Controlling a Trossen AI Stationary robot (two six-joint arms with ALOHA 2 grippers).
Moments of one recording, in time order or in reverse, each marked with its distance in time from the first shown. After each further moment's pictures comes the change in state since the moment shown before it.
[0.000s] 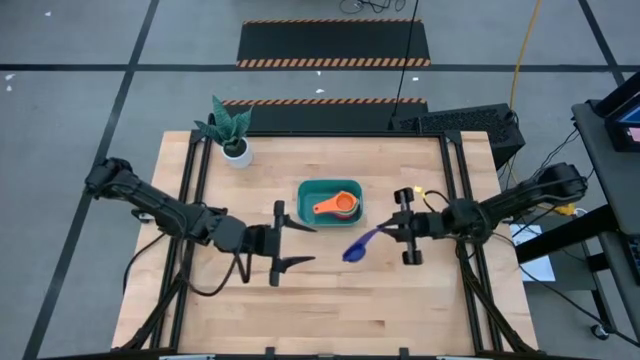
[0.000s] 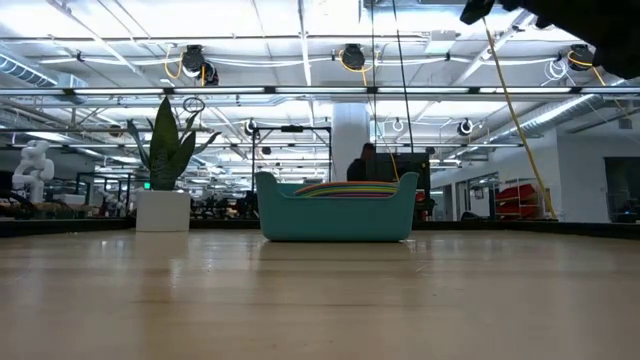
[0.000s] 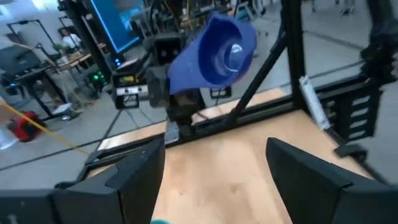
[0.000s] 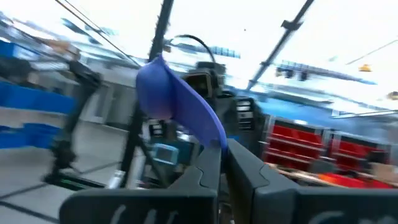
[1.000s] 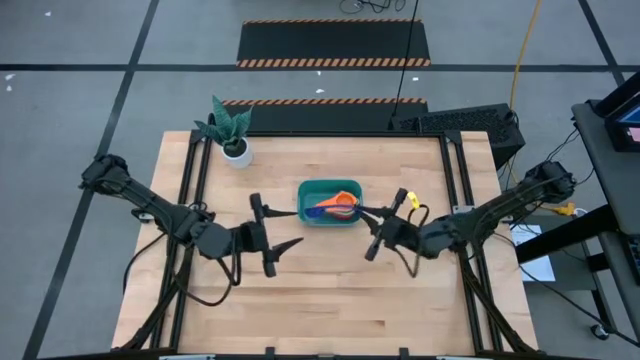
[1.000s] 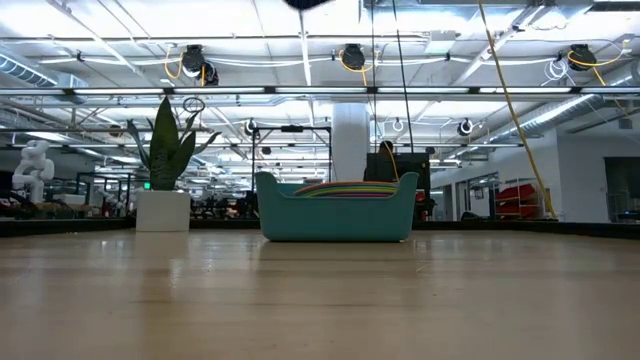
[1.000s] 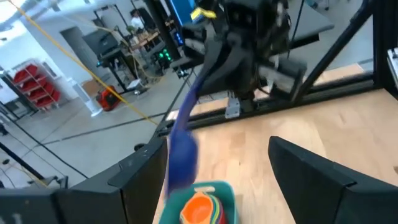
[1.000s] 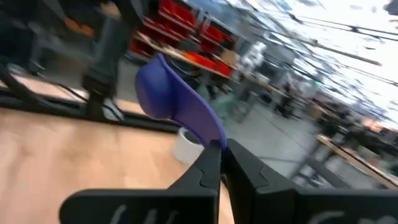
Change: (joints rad) left arm -0.097 -0.078 0.000 -0.128 -0.383 0.009; right arm 0.189 0.132 0.519 -0.841 0.898 -0.159
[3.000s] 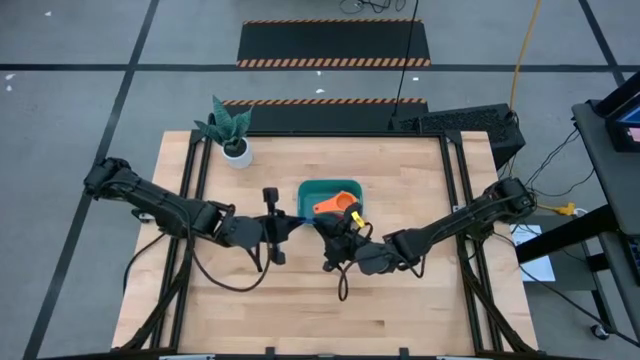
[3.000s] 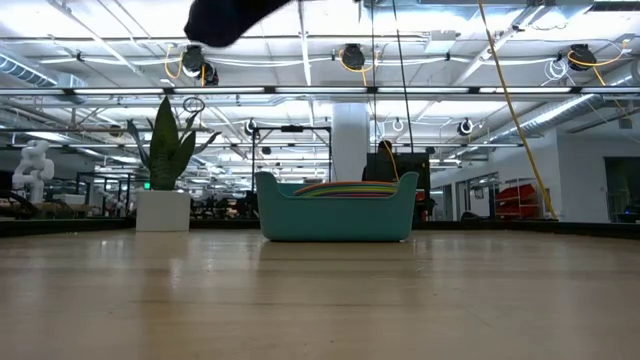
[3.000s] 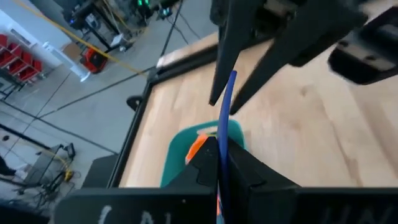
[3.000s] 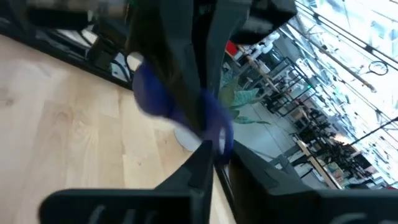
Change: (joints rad) left arm 0.144 0.045 0.000 -0.241 0.141 -0.024; right arm -0.038 0.411 0.379 -0.186 -0.013 -0.119
